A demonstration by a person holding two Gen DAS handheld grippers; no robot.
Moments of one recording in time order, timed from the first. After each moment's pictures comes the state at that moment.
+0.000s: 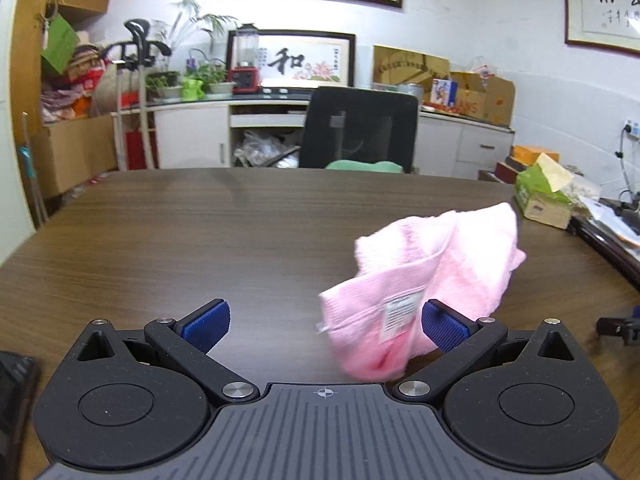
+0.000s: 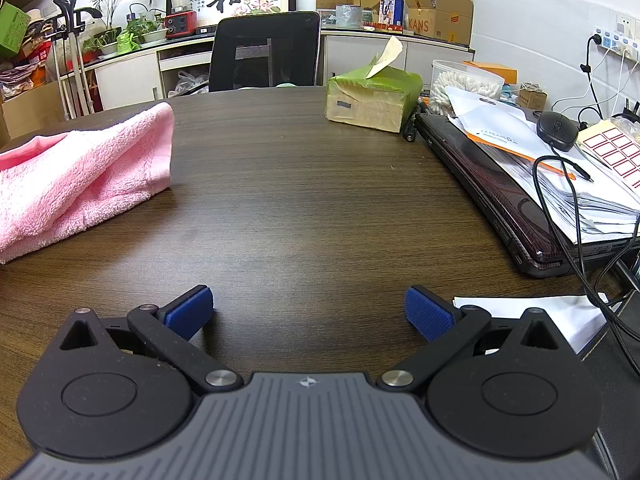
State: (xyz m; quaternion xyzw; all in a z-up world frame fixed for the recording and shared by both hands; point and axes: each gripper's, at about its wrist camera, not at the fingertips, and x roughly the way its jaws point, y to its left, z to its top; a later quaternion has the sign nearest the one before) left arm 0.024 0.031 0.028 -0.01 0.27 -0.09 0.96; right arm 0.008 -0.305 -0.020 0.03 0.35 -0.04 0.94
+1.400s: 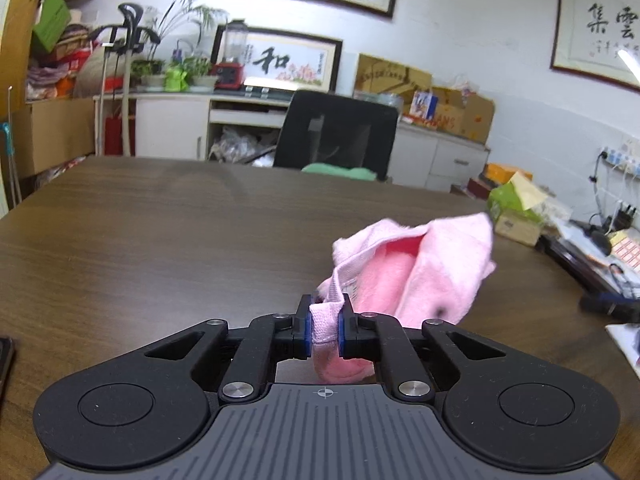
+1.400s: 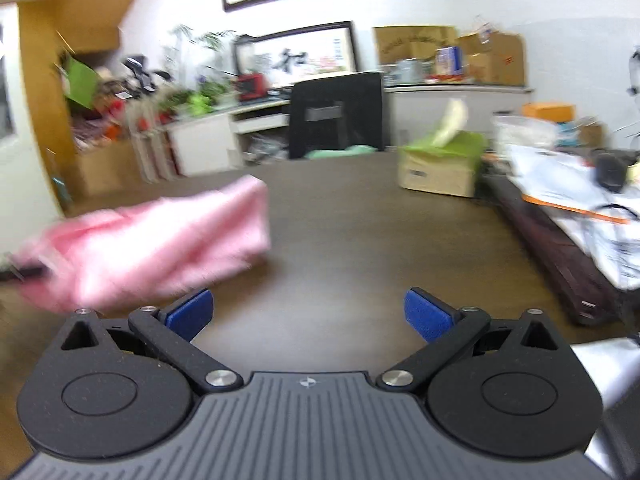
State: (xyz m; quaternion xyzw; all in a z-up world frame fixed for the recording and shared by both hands) left arm 0.020 0.052 0.029 -0.05 0.27 -0.11 0.95; right arm 0.005 -0.292 0.024 0.11 0.26 0.12 0.95
